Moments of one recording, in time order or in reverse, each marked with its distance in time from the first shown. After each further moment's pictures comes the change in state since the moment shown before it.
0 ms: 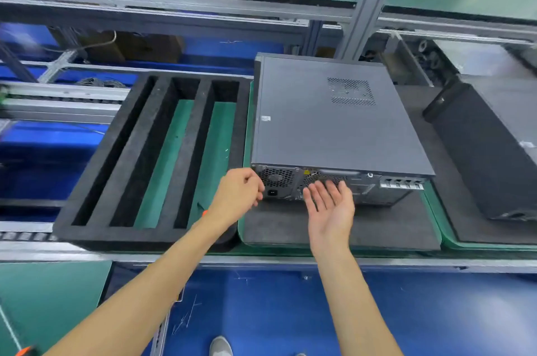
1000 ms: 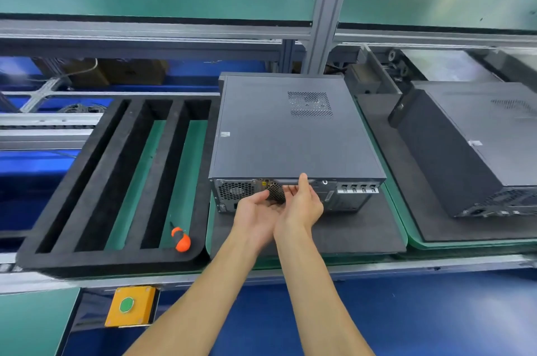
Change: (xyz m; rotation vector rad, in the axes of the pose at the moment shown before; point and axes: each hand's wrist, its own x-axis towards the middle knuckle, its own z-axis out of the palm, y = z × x) left_hand -0.015 0.046 0.109 -1.442 -0.317 -0.611; right_hand 0.027 -0.020 0.017 -0.017 0.186 -0.144
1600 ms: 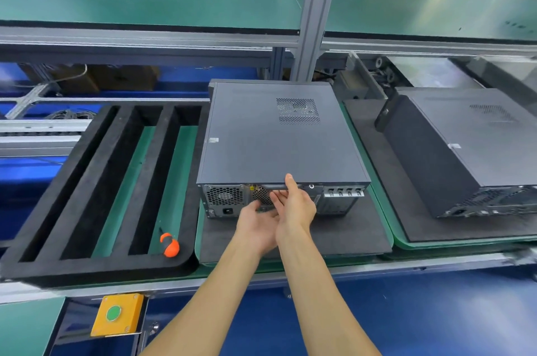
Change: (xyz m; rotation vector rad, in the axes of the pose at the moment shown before) left_hand 0.014 -0.019 -0.002 -0.065 0.015 -0.150; right_hand 0.007 -0.021 -0.008 -0.187 -0.066 0.069
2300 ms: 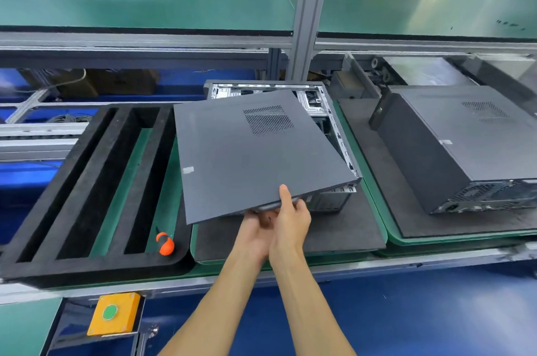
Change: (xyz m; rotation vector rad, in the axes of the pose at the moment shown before) left_hand 0.001 -0.026 -0.001 -0.203 -0.186 0.149; right_hand -0.021 0.015 -0.028 -0.088 -0.093 -0.095
